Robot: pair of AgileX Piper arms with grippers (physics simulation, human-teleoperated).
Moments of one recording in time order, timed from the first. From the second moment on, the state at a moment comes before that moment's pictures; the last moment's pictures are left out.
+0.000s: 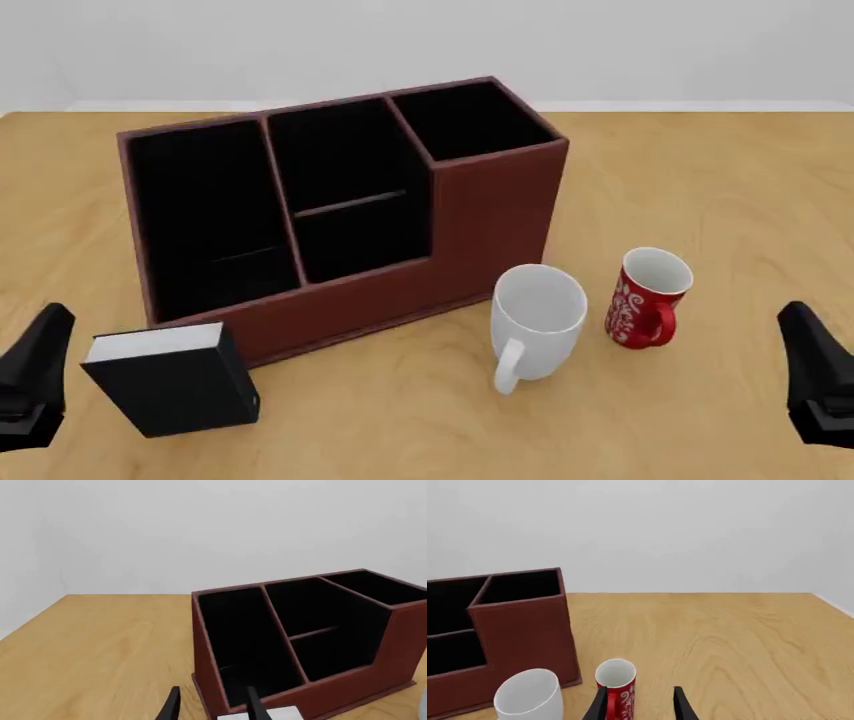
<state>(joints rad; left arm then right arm) 0.00 0.00 0.00 0.00 0.00 0.00 0.02 0.00 -0.01 0.00</state>
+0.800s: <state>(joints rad) 0.00 0.00 0.00 0.00 0.00 0.05 0.23 -0.12 0.00 -0.03</state>
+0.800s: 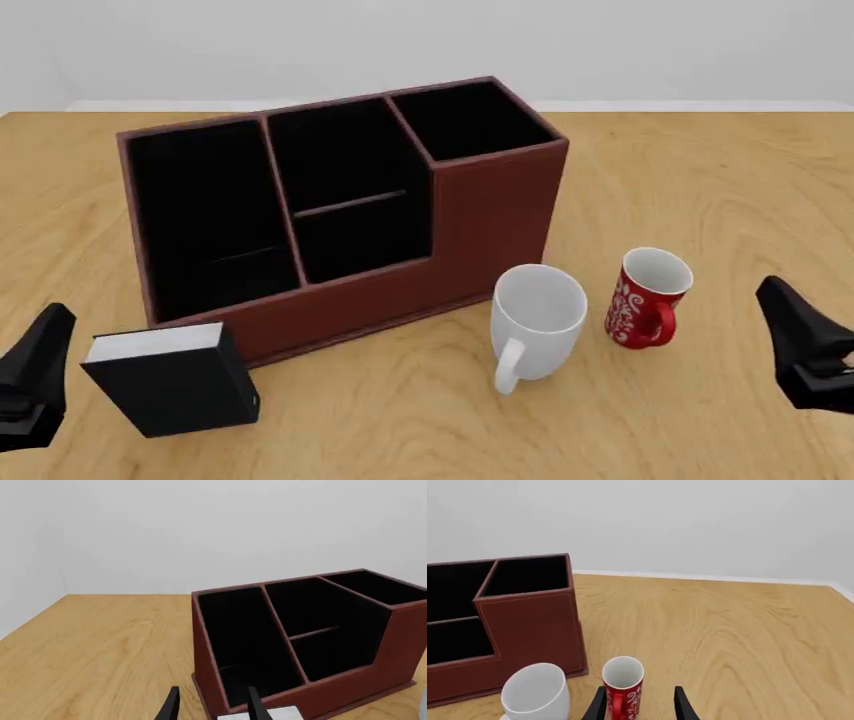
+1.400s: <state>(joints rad) 0.00 0.00 0.00 0.00 0.00 0.06 0.57 -0.03 -0.30 -0.04</state>
